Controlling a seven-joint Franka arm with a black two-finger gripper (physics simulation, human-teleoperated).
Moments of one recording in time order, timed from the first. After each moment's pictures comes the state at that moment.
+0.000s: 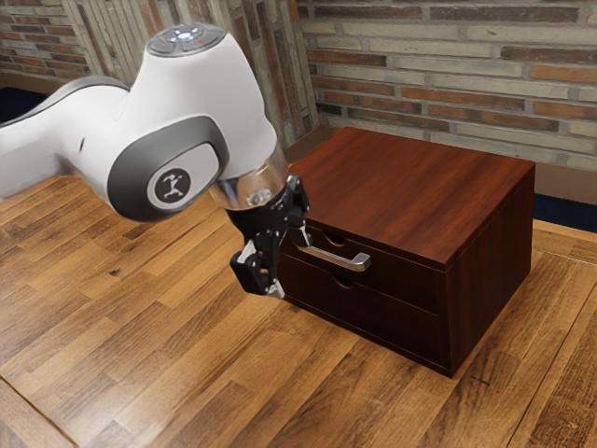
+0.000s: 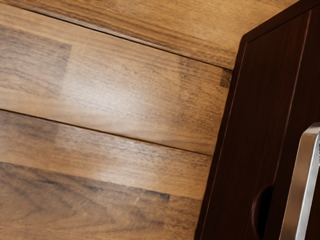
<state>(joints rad) -0.15 -0.13 -0.01 -1.82 0.13 1.88 -1.98</state>
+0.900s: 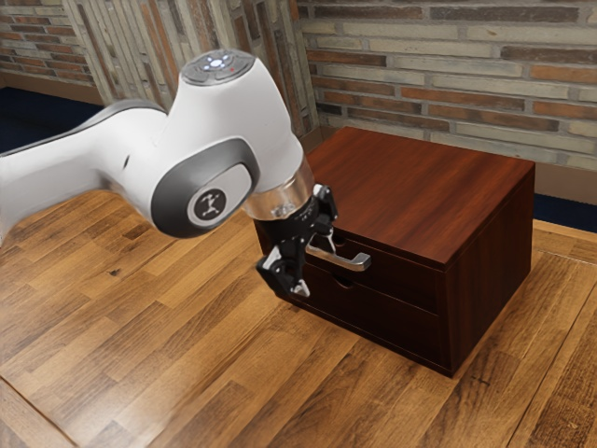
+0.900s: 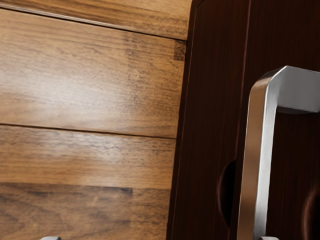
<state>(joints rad) -0.15 -0.05 -0.01 -1.82 0.13 2.01 -1.86</state>
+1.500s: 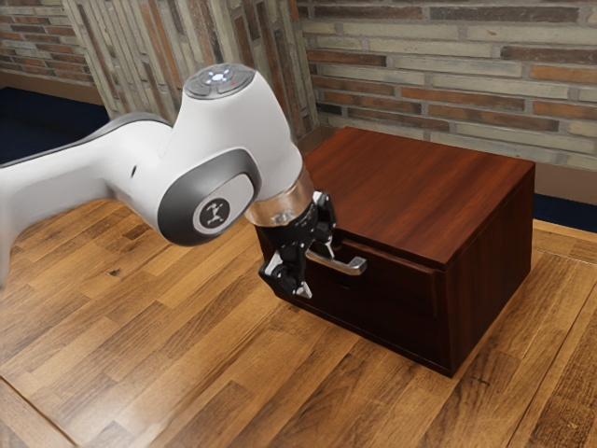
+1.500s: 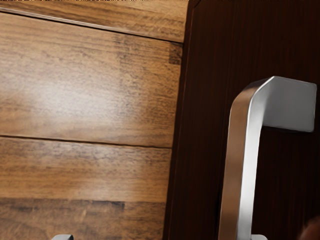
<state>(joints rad) -0.15 -0.04 0.01 -1.84 0.12 2.06 -1.84</state>
